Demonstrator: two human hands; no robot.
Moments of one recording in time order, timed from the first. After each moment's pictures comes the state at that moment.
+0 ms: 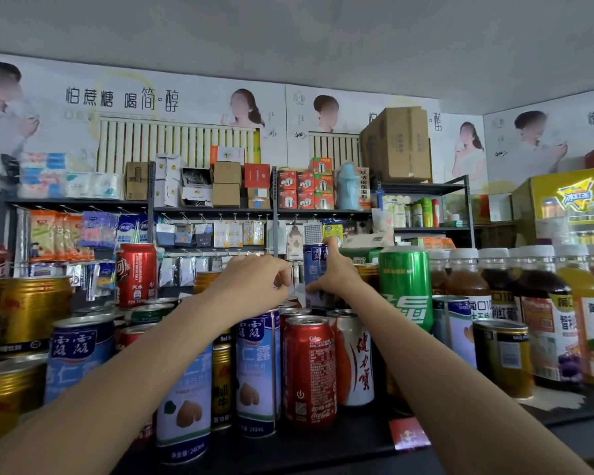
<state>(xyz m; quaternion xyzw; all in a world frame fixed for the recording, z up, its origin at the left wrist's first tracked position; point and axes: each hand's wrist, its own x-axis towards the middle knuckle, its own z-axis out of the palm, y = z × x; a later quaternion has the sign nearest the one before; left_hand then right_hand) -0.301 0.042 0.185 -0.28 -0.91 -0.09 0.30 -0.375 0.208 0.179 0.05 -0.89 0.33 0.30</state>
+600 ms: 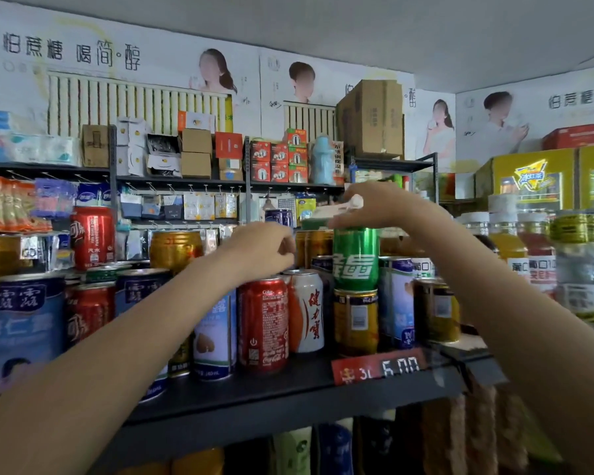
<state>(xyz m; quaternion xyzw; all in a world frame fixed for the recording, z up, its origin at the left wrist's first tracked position) -0.283 0.093 0.176 -0.34 -0.89 -0.11 0.28 -0.245 0.277 0.224 0.00 -0.95 0.03 0.30</state>
